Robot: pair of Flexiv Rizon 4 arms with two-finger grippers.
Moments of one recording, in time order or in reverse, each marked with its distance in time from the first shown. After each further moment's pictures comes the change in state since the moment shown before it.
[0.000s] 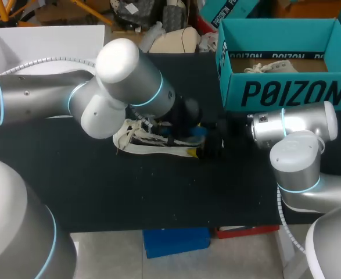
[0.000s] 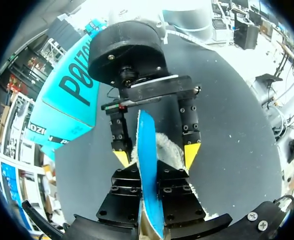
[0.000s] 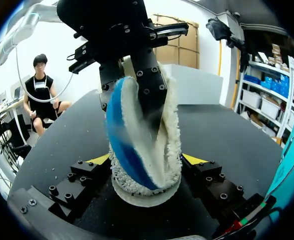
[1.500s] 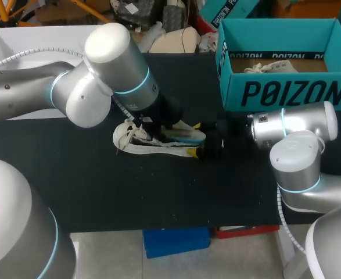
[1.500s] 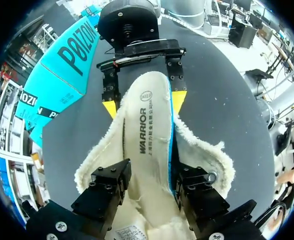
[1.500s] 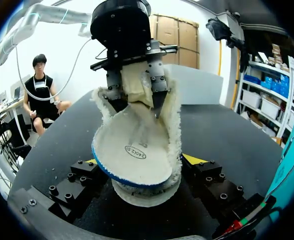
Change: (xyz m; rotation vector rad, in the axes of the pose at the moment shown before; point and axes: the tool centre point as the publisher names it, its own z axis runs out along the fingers) left arm 0.017 0.067 -0.016 -0.122 0.115 -0.021; right arm 0.000 0.000 0.000 0.000 0.000 0.000
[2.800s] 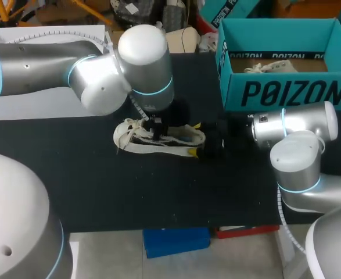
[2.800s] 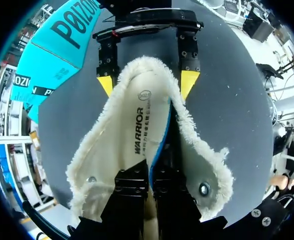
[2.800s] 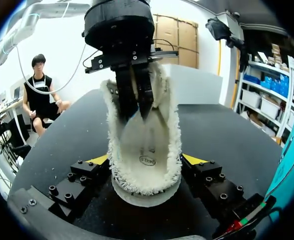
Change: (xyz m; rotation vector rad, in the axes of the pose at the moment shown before) left arm -0.002 0.011 0.001 -0.210 0.029 -0.094; right arm -0.001 -0.001 -0.001 0.001 -0.001 0.001
